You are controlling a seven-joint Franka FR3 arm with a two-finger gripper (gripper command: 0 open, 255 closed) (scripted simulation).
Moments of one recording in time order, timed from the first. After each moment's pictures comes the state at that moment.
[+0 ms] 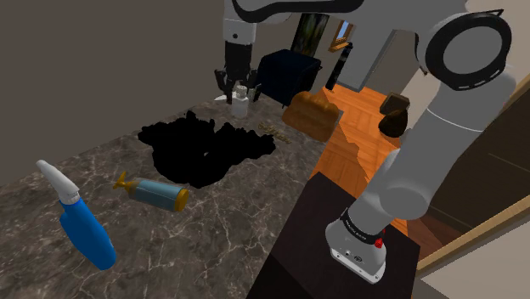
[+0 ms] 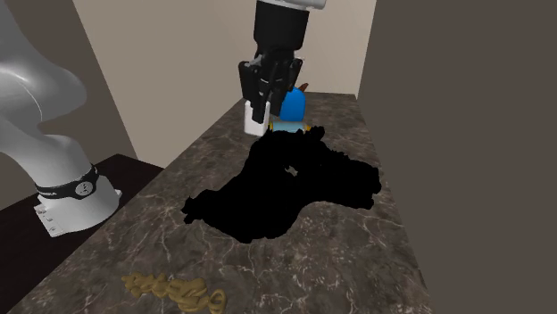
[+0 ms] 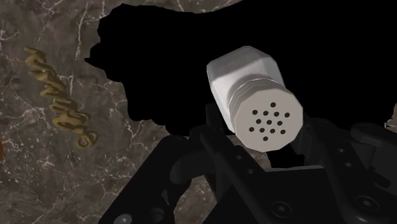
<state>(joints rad) 0.17 0.08 0.10 -1.78 0.03 1.67 0.47</state>
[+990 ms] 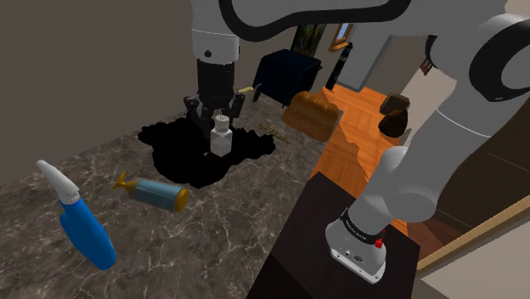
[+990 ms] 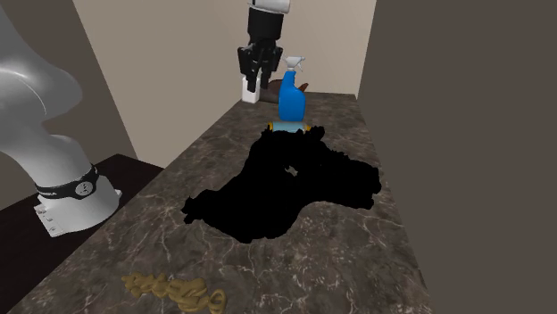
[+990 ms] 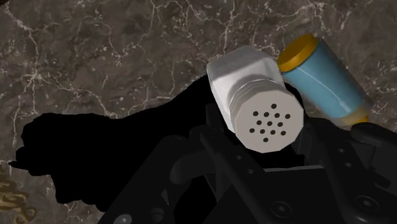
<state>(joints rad) 0.34 -0.01 0.27 -1.90 0.10 1.73 0.79</state>
